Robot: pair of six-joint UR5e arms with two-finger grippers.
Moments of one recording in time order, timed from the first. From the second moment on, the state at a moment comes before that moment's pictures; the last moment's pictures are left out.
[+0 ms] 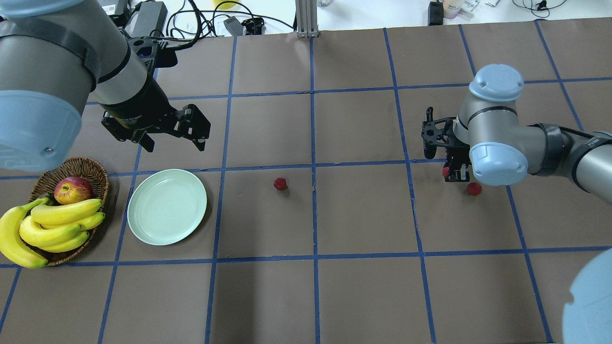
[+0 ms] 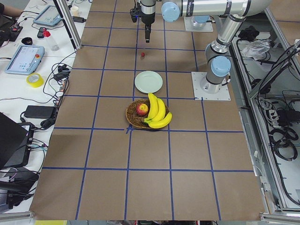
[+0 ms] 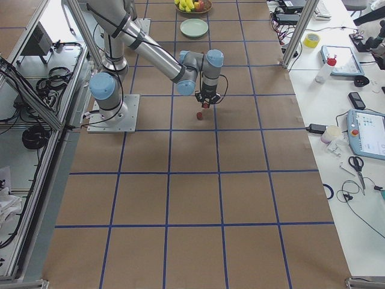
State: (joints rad) left arm -1.59 -1.50 -1.73 -1.48 1.55 0.01; right arm 1.45 -1.27 2.02 -2.27 -1.64 -1.56
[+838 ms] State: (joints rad) left arm -1.59 -1.50 -1.73 -1.48 1.55 0.01; right arm 1.81 -1.24 1.91 -2.27 -1.57 -0.85
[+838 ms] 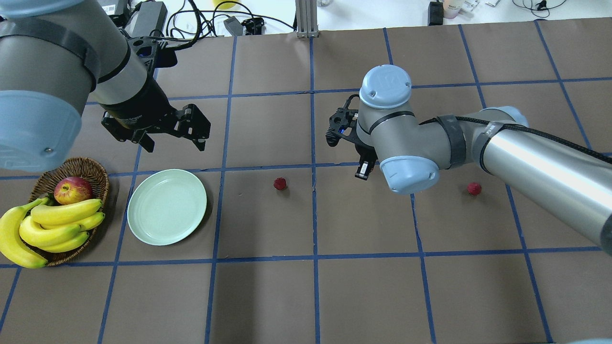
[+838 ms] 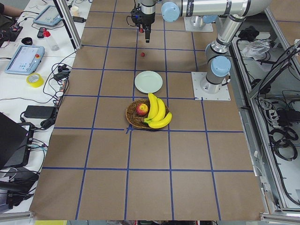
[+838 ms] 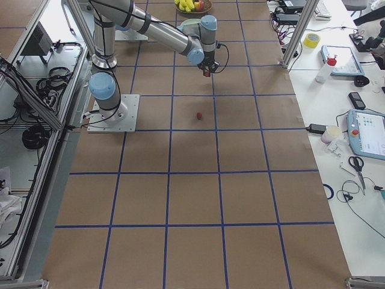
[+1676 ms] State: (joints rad) left arm -1.59 -1.50 -1.74 -1.48 1.55 0.01; right arm 2.10 -1.15 1.82 -2.31 -1.51 -0.14
